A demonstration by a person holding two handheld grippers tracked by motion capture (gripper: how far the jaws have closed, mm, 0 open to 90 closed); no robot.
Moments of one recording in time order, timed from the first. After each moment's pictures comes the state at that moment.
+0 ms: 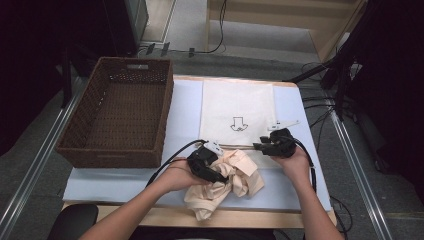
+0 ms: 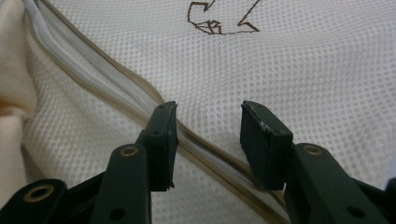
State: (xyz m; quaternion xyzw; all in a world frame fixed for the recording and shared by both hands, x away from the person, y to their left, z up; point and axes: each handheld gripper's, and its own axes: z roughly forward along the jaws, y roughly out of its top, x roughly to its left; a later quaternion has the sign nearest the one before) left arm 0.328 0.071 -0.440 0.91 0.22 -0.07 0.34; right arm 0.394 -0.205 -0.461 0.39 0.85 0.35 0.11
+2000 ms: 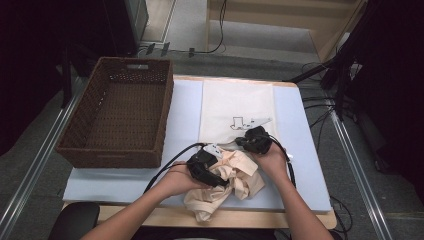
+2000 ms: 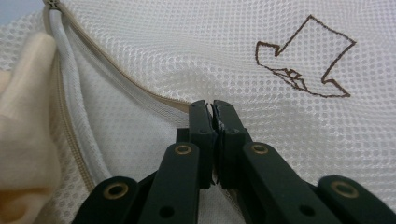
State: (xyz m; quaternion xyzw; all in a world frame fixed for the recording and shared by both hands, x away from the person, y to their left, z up) left arm 0.320 0.072 -0.444 0.90 0.24 -0.07 0.35; right arm 0.405 -0.141 -0.466 0.35 0.86 0.34 0.12
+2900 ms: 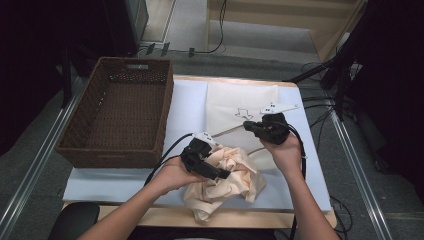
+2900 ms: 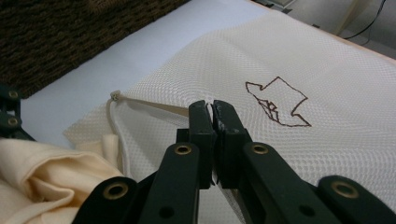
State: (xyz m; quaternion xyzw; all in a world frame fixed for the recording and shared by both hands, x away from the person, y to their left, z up) left arm 0.327 0.087 -0.410 0.87 0.28 -0.09 0.40; right arm 0.385 -0.163 -0.382 0.36 0.82 0.43 0.14
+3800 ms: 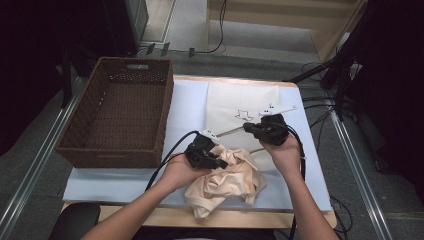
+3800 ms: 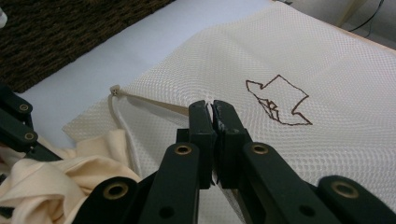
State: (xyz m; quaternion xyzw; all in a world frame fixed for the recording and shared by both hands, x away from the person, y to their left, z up) left arm 0.343 0.075 -0.419 0.87 0.32 -0.06 0.37; right arm 0.383 -0.161 -0.384 0.37 0.82 0.42 0.14
